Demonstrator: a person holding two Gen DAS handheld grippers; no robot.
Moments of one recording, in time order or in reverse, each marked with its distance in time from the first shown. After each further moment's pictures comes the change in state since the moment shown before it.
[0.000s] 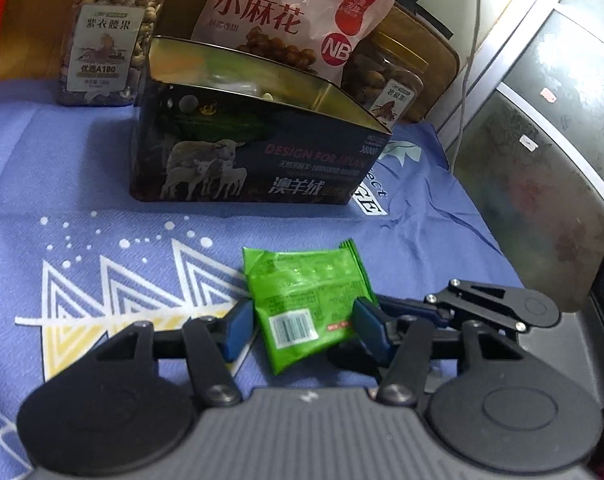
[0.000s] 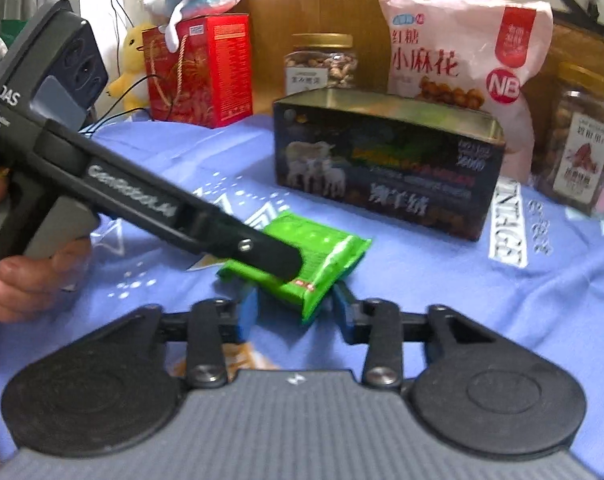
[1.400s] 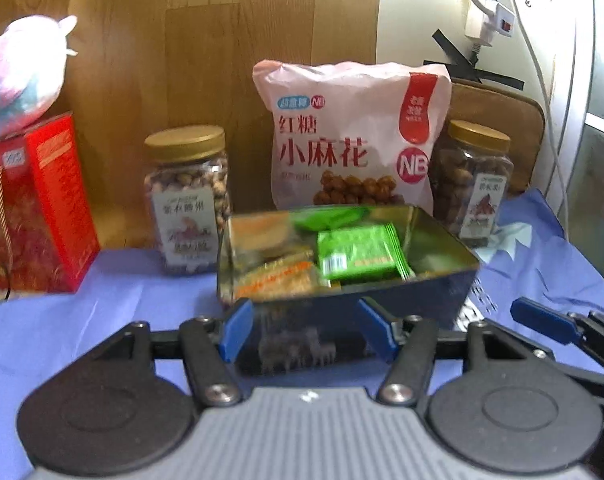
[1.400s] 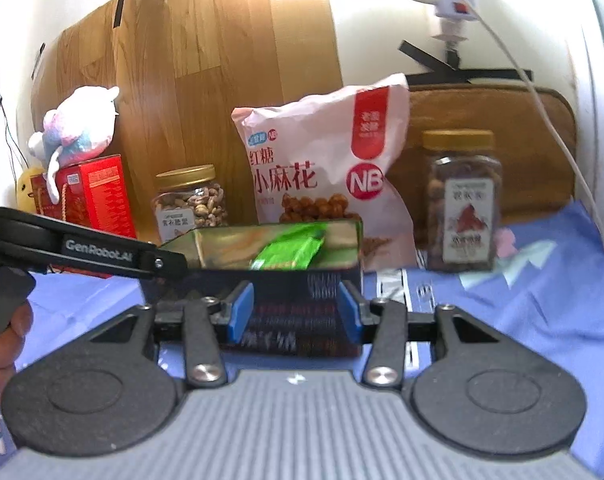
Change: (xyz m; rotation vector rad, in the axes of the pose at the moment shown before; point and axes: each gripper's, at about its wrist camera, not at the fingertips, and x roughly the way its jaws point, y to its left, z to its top) left arm -0.011 -0.060 0.053 0.156 -0.273 0.498; right arm -0.017 -0.058 0.023 0.252 -0.335 -0.249
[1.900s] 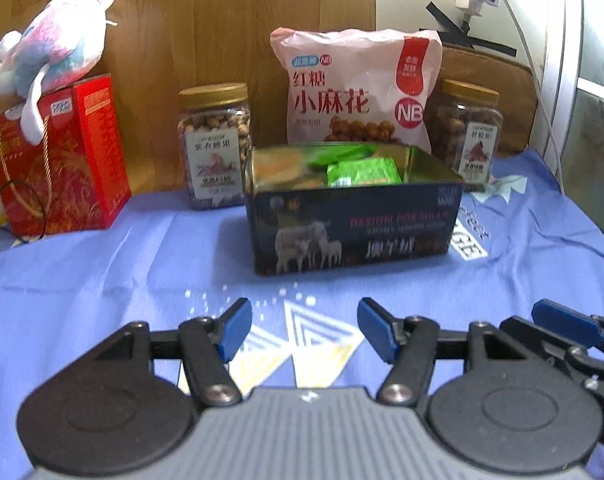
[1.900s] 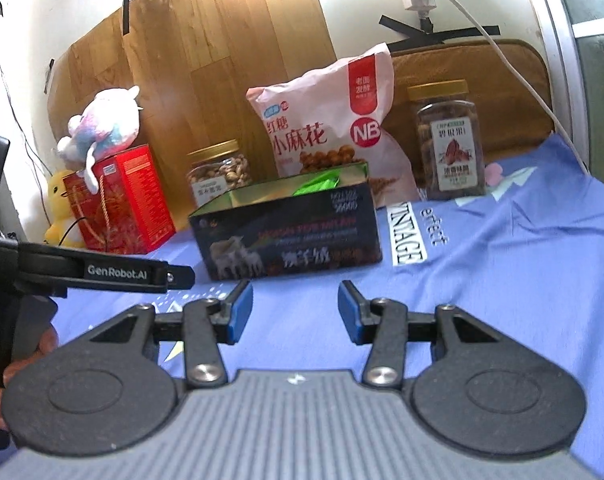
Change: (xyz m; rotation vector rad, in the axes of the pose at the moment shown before) left arm -0.044 -0.005 -0.062 0.002 0.052 0.053; right arm -0.066 0.020 -0.037 0.121 0.056 0.034
